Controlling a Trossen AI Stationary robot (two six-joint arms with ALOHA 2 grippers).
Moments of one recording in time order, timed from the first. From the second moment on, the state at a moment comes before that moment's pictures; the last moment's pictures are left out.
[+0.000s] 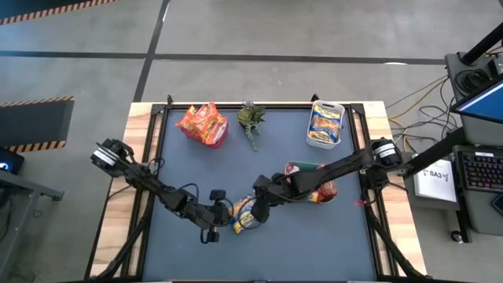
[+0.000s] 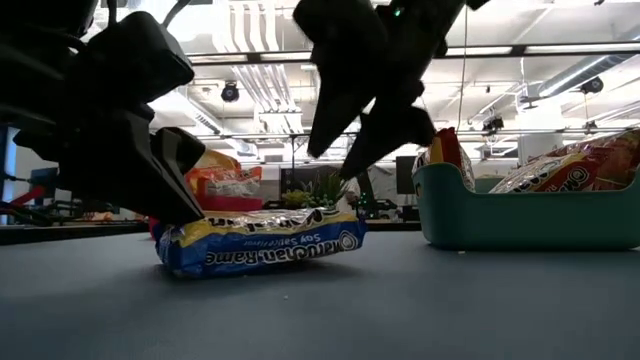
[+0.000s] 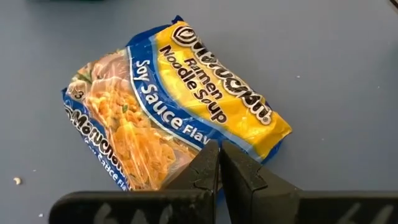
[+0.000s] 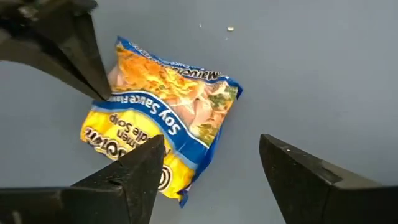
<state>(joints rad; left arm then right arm) -0.53 1.68 0.61 0.33 -0.33 -0.32 0.25 1.88 1.35 -0.46 0.16 0.80</state>
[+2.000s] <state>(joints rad) -0.56 1.69 0.53 0.43 -0.33 -0.43 0.20 2.06 1.37 -0.09 -0.13 0.76</state>
